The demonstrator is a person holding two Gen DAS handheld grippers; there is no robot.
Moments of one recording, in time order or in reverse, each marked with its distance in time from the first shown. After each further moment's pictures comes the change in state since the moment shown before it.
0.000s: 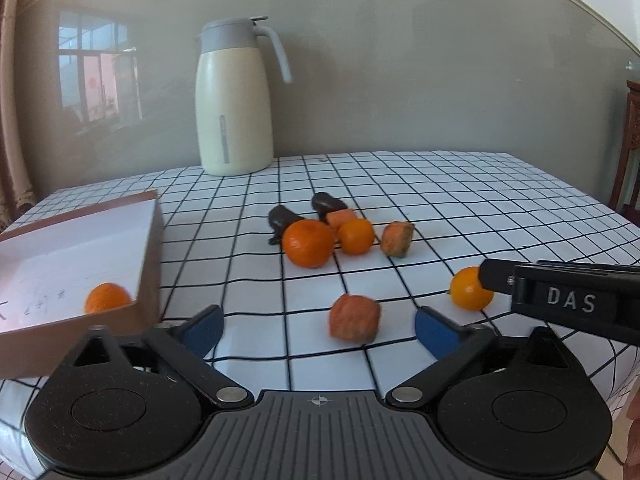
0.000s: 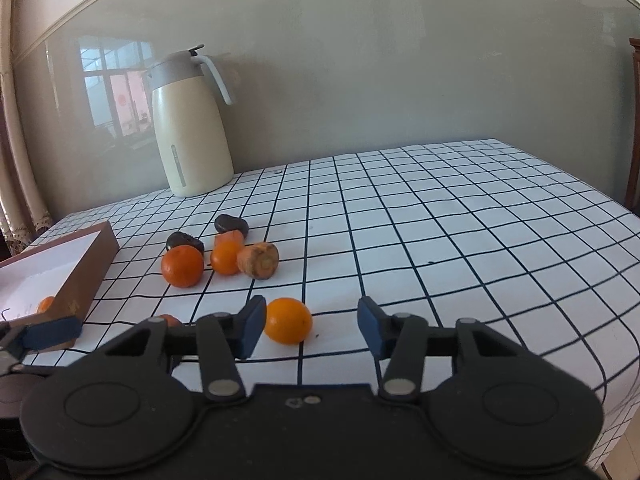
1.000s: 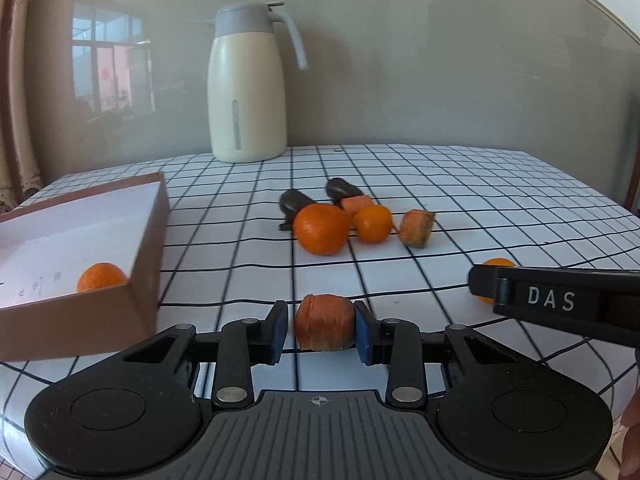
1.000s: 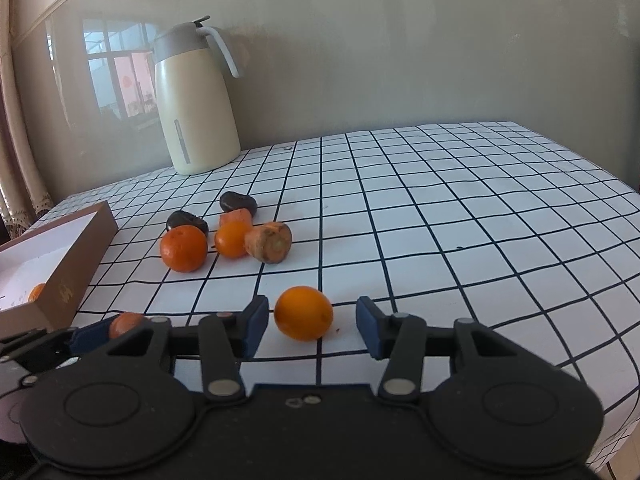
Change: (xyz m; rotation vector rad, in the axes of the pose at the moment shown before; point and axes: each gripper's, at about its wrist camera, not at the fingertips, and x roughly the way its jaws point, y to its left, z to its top) left arm 0.015 0.006 -0.009 -0.042 0.012 0.039; right arm 0.028 0.009 -0.003 -0.011 0.064 0.007
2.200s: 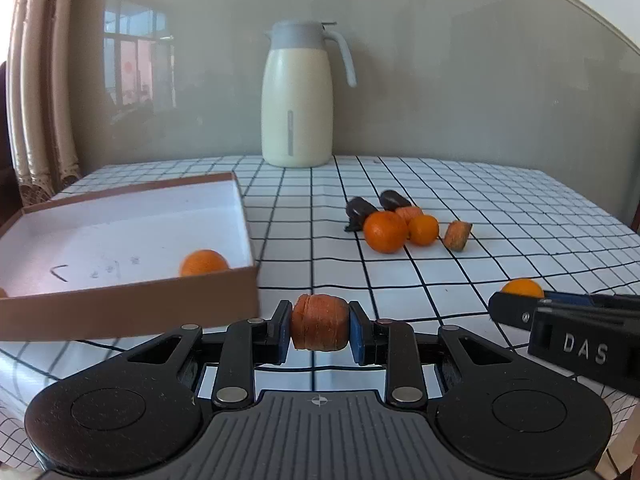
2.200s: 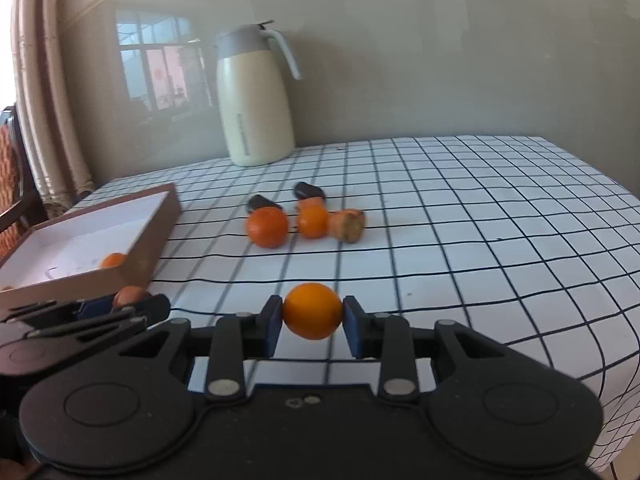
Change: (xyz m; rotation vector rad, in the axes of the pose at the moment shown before) left arm -0.051 0.054 -0.006 -0.055 -0.016 0.033; right arm -0.051 0.052 -0.017 -0.069 -0.014 0.086
